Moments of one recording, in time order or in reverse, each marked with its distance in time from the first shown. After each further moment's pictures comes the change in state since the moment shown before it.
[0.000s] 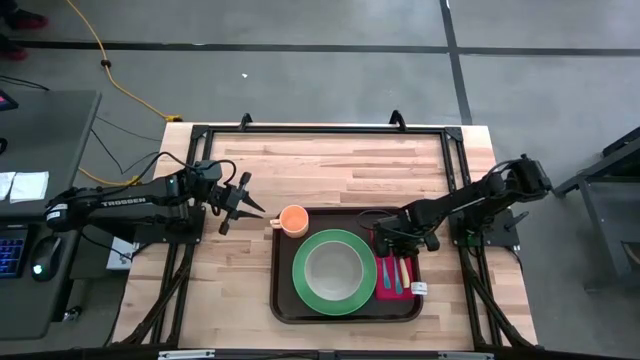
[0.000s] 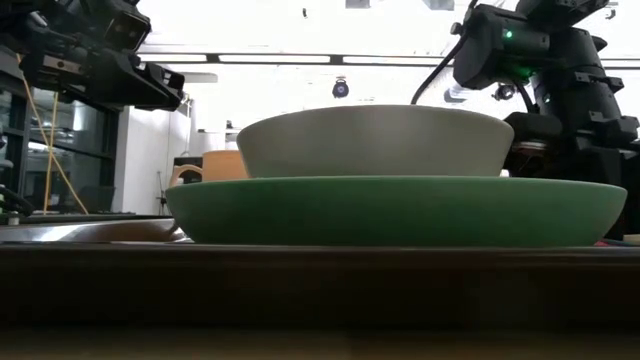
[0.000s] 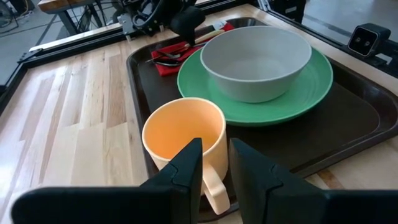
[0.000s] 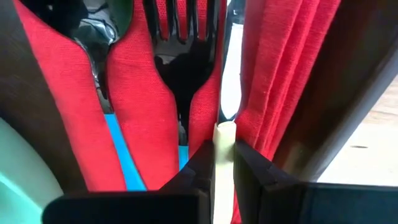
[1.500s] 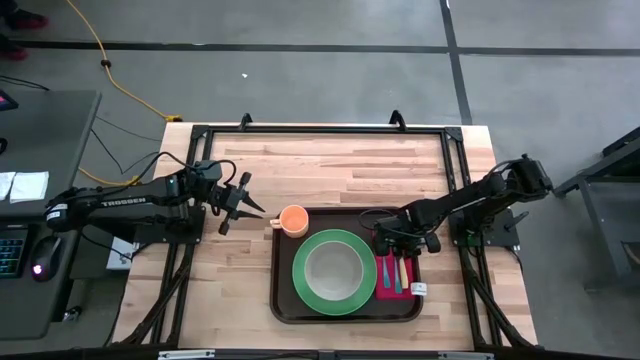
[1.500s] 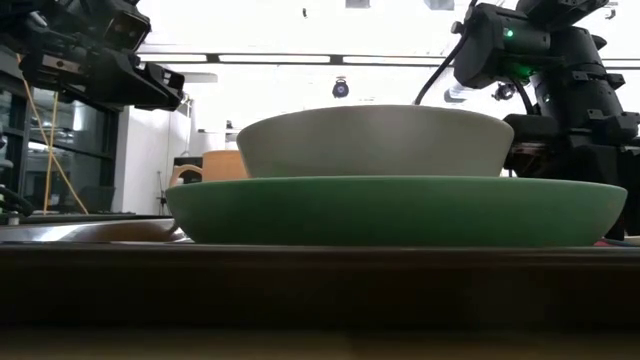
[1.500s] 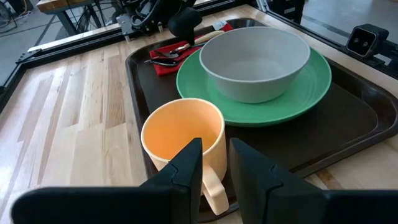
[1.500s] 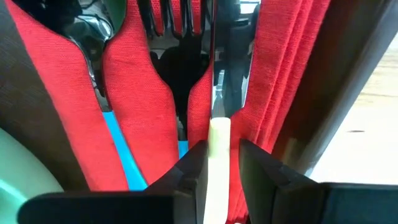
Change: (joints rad) left arm 0.000 0.000 0.000 0.000 0.005 0.000; right arm 0.000 -0.013 0.001 -0.009 -0.024 0.078
